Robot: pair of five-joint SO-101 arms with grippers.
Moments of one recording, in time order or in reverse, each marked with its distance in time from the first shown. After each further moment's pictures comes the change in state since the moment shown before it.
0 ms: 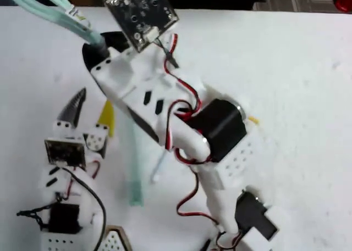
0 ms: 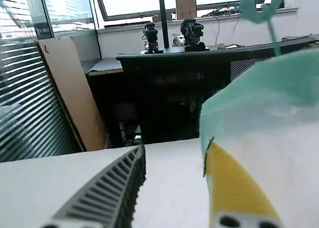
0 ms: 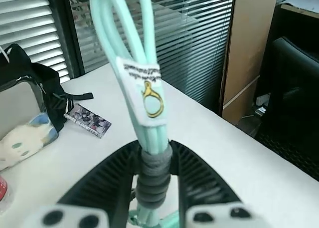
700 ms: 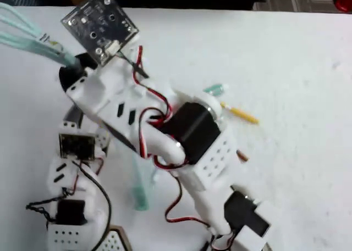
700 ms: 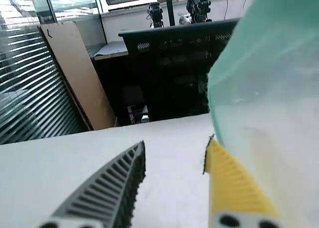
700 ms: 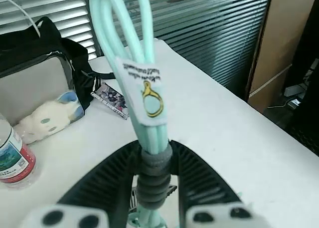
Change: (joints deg) left arm -1.4 0.1 9.7 -6.5 -2.9; right arm -6.5 3.5 0.0 1.3 0.0
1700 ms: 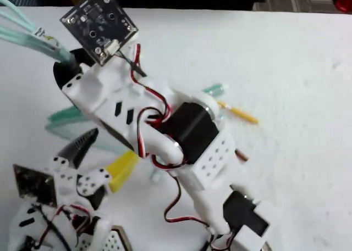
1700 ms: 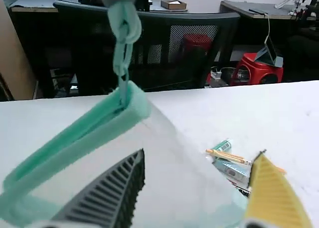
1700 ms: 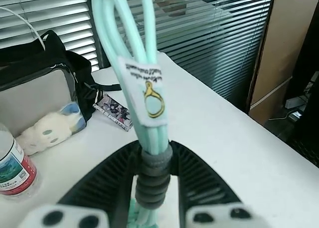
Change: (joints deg) left arm 14.2 -1.1 -42.3 54.9 13.3; right arm -0.1 0.4 0.0 -3.0 -0.1
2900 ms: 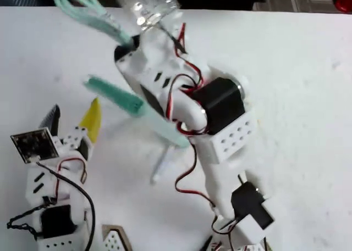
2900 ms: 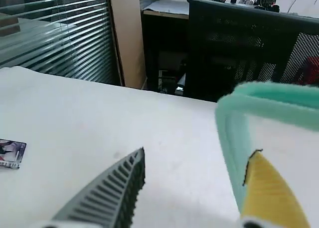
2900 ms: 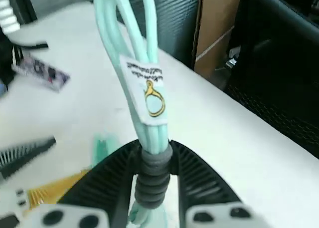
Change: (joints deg) left arm -27.3 1.0 30.4 -33.8 0.0; right arm 14.2 0.6 0.0 11.0 9.1
